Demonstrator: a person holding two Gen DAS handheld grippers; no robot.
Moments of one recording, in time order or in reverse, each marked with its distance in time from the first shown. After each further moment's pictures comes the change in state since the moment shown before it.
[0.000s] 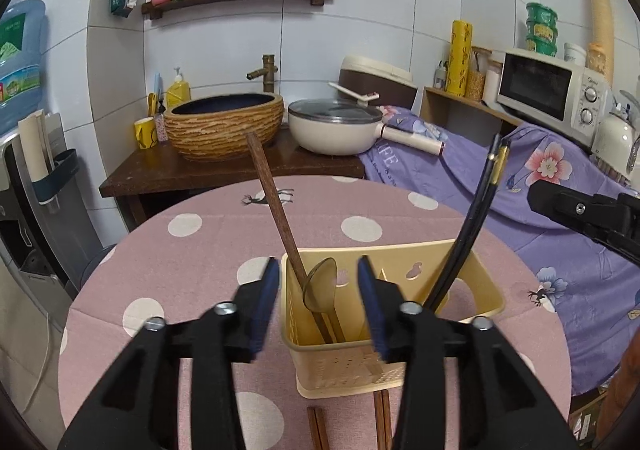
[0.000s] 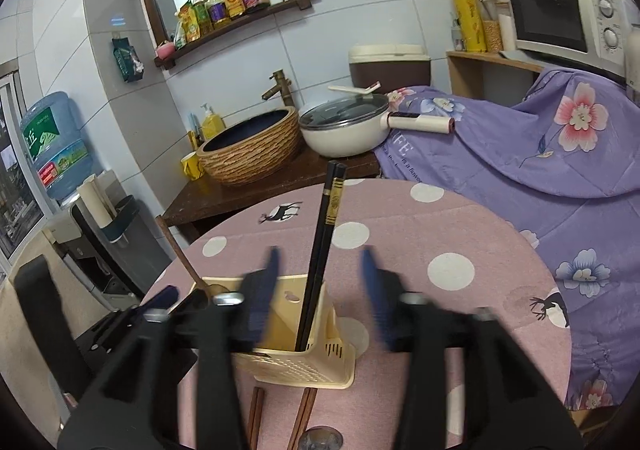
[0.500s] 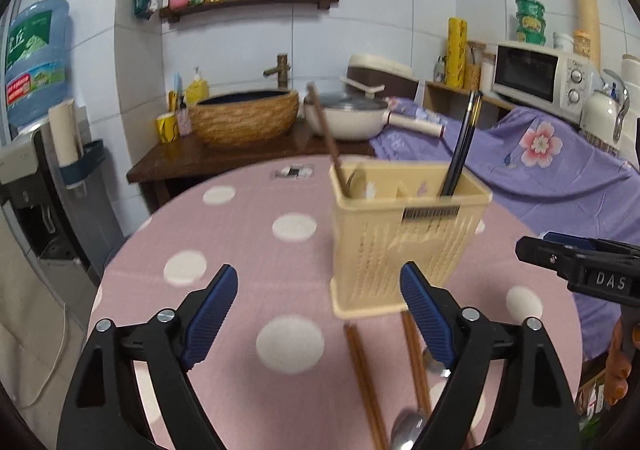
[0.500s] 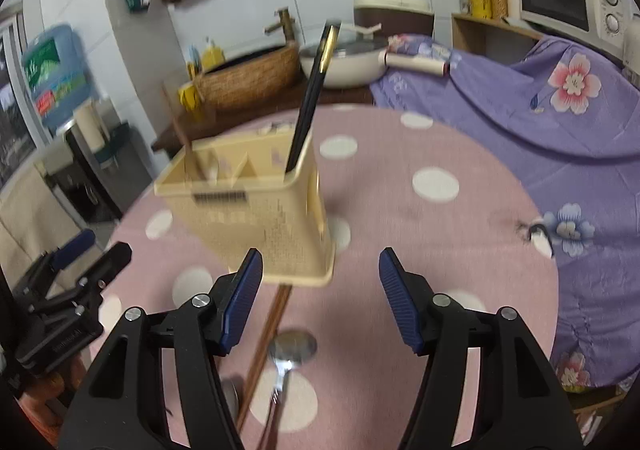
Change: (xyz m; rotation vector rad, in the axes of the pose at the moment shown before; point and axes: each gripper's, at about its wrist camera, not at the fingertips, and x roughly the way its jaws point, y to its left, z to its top) left arm -0.061 0.027 -0.074 0.029 0.031 0.045; right arm -0.016 -0.005 -0.092 -0.109 0.225 -0.038
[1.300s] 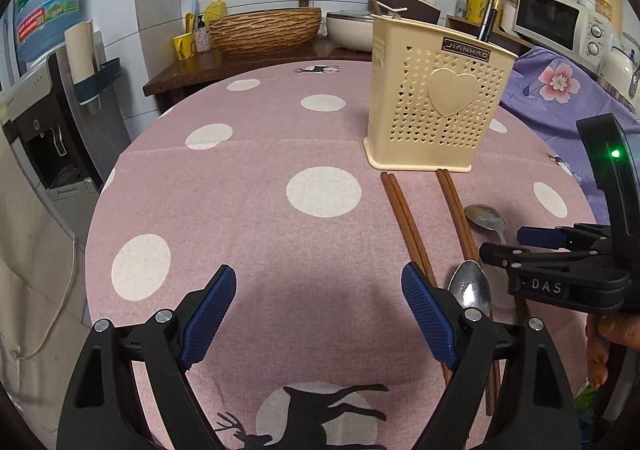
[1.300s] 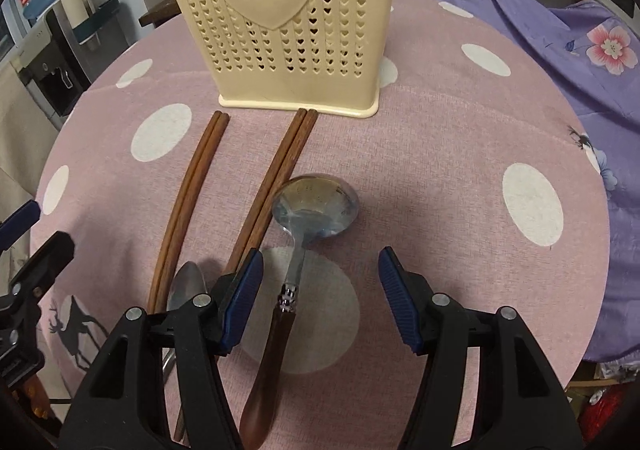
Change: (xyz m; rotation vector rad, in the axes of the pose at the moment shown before) left arm -0.003 0.026 -0.089 -0.044 0.227 0.034; right arm 0.079 0.043 -0.092 -0.135 0.320 -0.090
